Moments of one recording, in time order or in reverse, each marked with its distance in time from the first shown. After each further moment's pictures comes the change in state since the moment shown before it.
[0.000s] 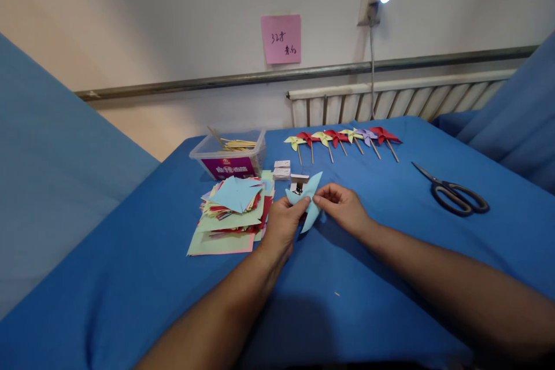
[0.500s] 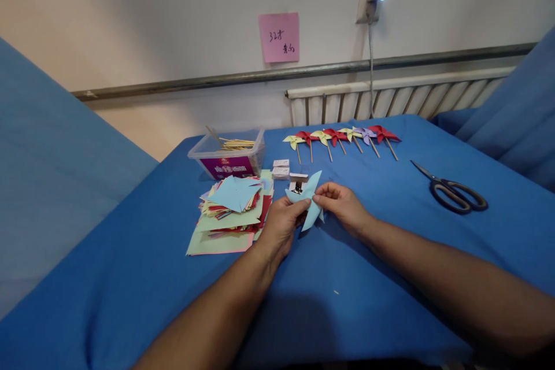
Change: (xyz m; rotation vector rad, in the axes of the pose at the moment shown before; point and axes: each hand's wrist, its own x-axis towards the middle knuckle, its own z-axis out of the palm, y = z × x) left_hand 0.002 0.002 -0.002 -0.110 -0.112 -0.099; right_hand 0.002 -0.007 -0.003 0.234 -0.067 0.129
